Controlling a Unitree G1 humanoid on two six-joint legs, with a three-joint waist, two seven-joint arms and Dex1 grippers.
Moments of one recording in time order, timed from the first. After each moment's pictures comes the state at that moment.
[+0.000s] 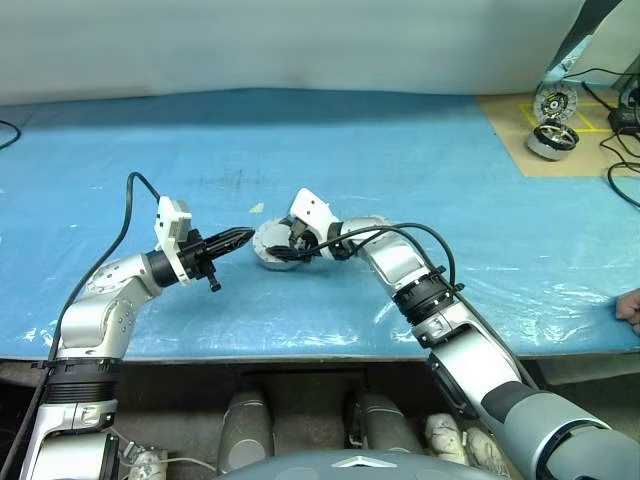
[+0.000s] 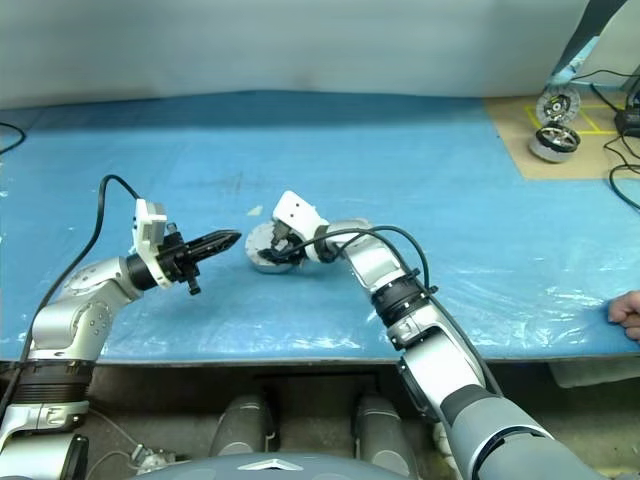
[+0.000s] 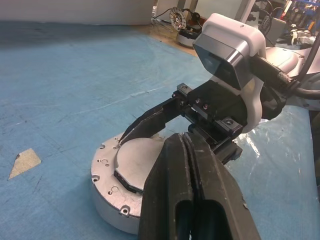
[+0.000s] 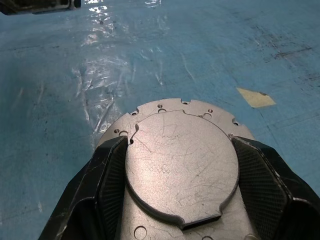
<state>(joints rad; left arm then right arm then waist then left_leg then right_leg) -0.26 0.54 0.16 0.00 -0.59 0.39 -1.03 -0.80 -0.10 0.37 0.47 -0.01 0.35 0.82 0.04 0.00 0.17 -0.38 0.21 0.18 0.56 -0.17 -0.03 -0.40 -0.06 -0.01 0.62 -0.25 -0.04</state>
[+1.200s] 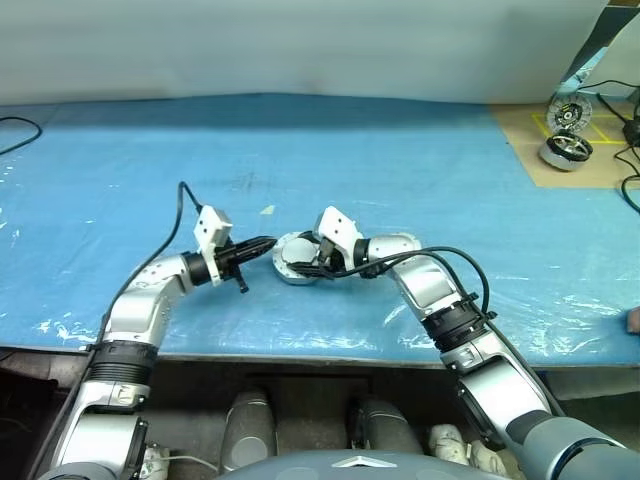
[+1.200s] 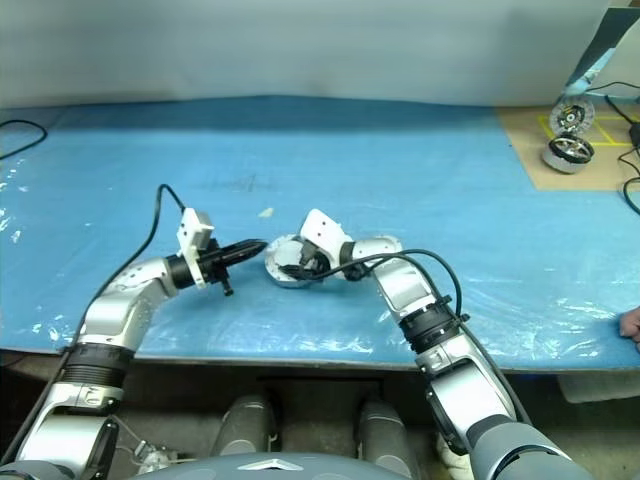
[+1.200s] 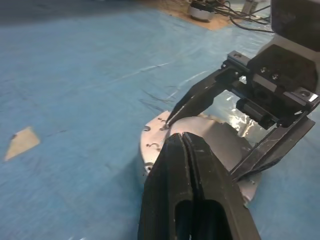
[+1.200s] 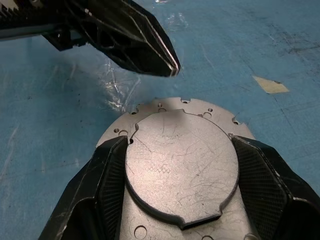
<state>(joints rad) -0.37 0.42 -0.01 0.21 -0.40 0.24 -1.01 -0.61 -0.23 0.36 0.26 0.00 0.34 0.89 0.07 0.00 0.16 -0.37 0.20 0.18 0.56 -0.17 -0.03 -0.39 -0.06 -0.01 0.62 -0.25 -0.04</state>
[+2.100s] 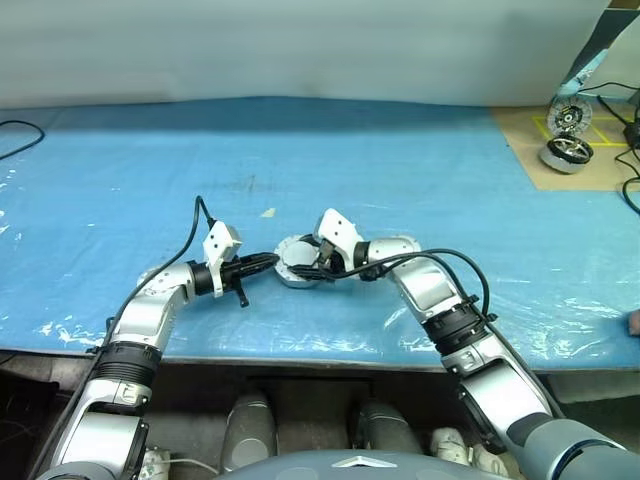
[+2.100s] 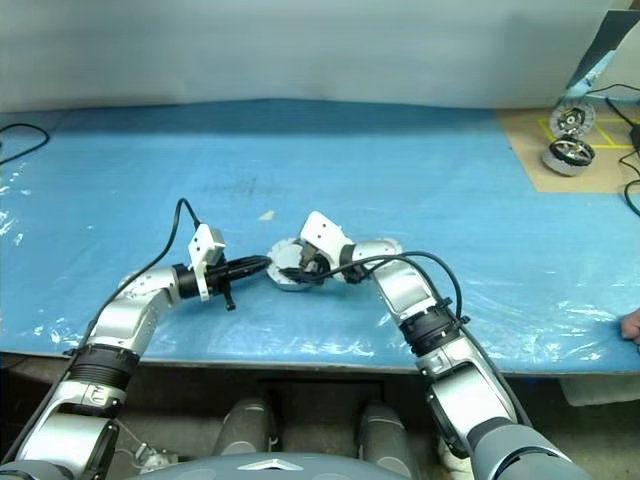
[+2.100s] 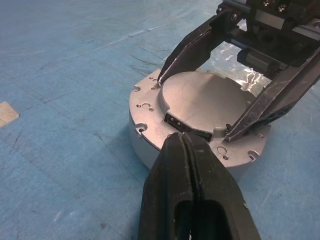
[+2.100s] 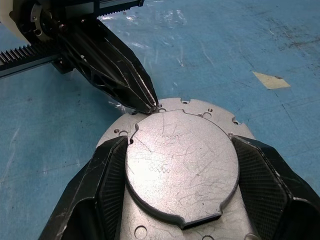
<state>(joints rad) -0.36 0.45 -0.06 0.33 -0.30 0.10 -1.07 -0.60 -0.24 0.36 0.24 0.01 0.38 0.88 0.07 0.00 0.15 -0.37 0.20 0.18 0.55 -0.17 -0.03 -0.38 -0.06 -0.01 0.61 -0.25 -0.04</state>
